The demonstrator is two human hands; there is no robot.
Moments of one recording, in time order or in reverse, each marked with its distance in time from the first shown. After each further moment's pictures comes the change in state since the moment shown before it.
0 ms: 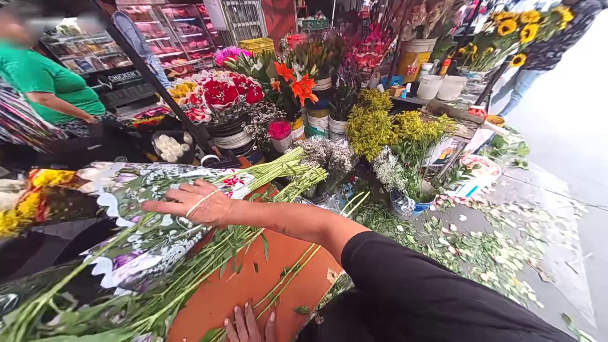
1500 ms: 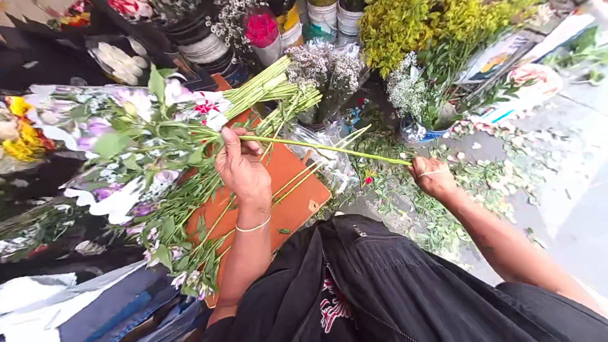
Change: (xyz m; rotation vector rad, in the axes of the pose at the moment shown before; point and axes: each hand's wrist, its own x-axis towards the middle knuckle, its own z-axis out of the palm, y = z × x) left_hand 0.178 0.233 -0.133 -1.779 0.186 -0.084; right_hand -0.524 0.000 -0.306 -0.413 -0.448 0.848
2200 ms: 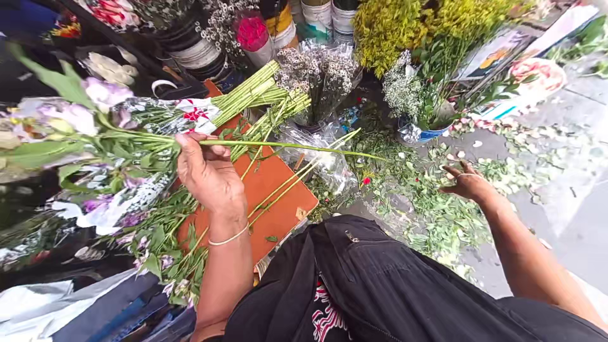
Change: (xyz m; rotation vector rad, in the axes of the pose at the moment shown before) left_hand 0.008 0.011 0.023 0.022 0.063 0.041; right_hand -0.069 0.141 0.001 0.208 -0.625 0.774
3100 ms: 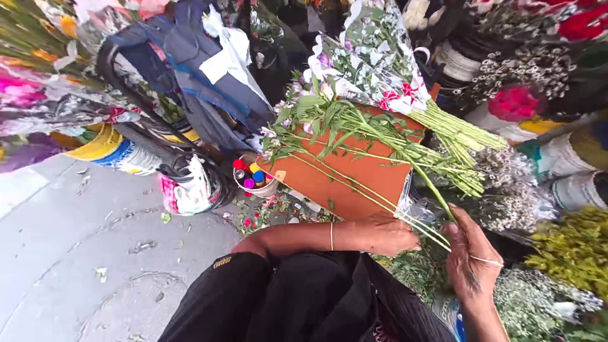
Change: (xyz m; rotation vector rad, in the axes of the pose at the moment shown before) left_hand -0.123 -0.027 -0.051 1.055 -0.874 -0.015; right_hand -0.066 -0.388 -0.020 0.393 0.067 -1.557
